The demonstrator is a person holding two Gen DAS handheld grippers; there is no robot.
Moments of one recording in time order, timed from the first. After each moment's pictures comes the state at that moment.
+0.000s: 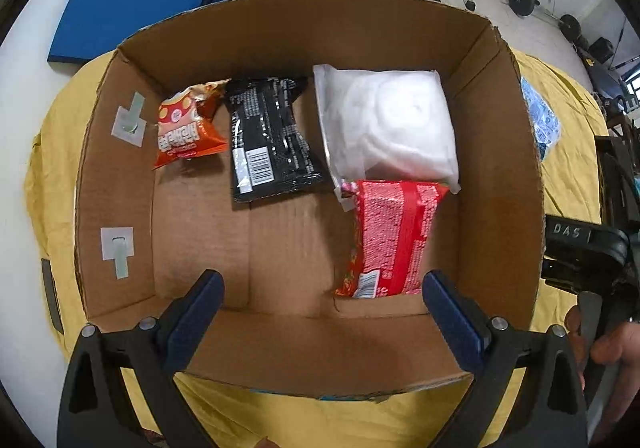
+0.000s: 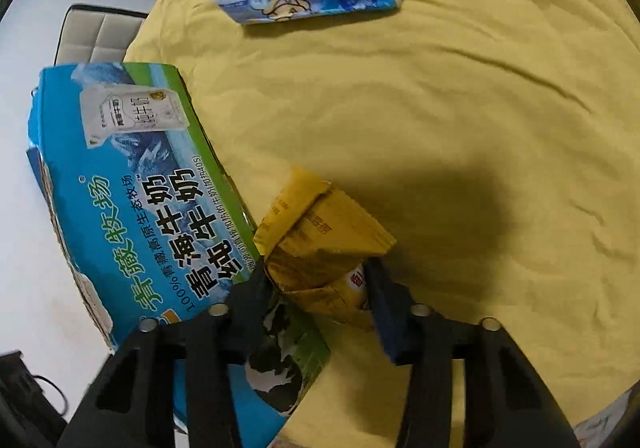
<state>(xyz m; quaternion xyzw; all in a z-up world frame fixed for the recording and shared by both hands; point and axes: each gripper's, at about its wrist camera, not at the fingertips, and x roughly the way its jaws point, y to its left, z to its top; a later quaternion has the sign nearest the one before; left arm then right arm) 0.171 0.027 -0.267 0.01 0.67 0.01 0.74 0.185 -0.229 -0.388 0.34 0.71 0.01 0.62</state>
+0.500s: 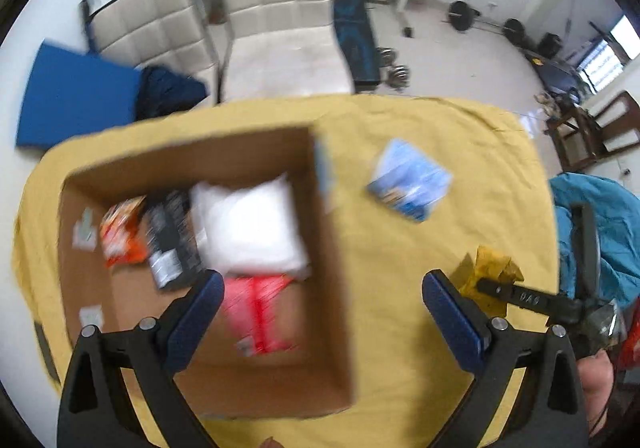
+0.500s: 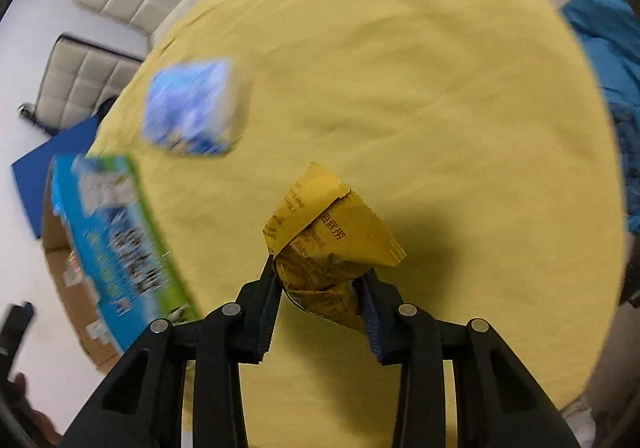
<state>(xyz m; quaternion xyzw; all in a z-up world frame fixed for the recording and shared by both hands) 0.209 -0.071 -0.198 0.02 0.62 -0.07 0.78 0.170 -0.364 -0.332 0.28 0.70 -0.06 0.66</state>
